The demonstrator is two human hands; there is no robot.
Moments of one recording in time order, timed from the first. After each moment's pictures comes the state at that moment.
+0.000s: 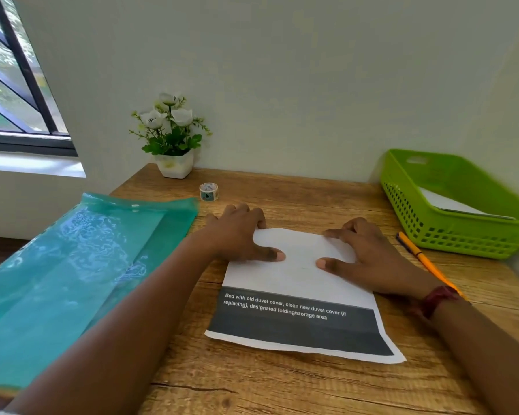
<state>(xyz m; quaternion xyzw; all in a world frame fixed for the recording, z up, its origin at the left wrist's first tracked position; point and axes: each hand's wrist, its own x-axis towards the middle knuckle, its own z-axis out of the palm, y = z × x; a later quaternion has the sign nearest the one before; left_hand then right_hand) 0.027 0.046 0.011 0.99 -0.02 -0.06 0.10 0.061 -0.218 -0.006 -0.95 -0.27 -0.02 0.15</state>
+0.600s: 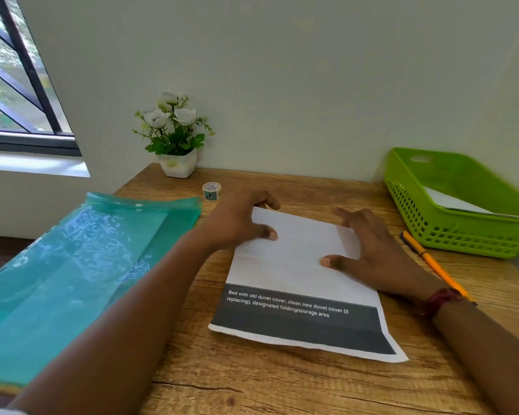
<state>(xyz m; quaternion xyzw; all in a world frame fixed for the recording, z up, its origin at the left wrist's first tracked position) 0.026 0.051 0.025 0.94 -0.09 0.12 0.30 0.061 -0.221 -0.010 -0.92 -0.29 -0.08 0.24</state>
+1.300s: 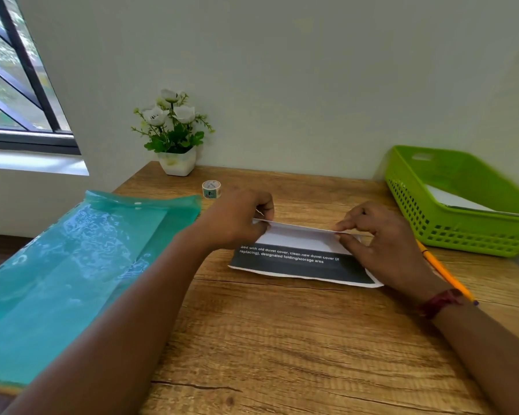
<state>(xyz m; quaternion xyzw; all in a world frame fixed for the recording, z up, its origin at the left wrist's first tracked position) 0.019 0.049 0.031 0.96 -0.13 0.12 0.23 0.060 -0.217 -0.004 -0.84 -0.36 -0.27 0.29</state>
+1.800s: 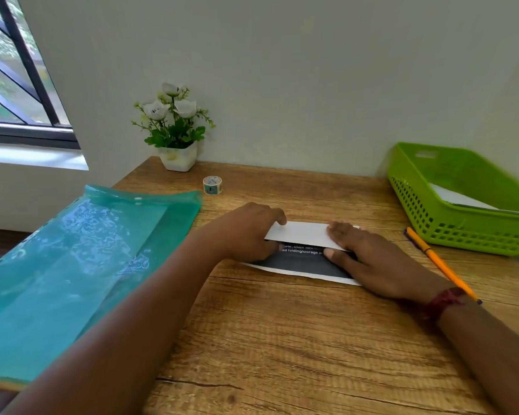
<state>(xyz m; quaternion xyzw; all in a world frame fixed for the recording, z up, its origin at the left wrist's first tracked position) 0.015 0.034 0.026 0.99 -0.12 -0.04 0.09 0.056 -0.216 -0.010 -0.94 -0.33 0.02 0.09</state>
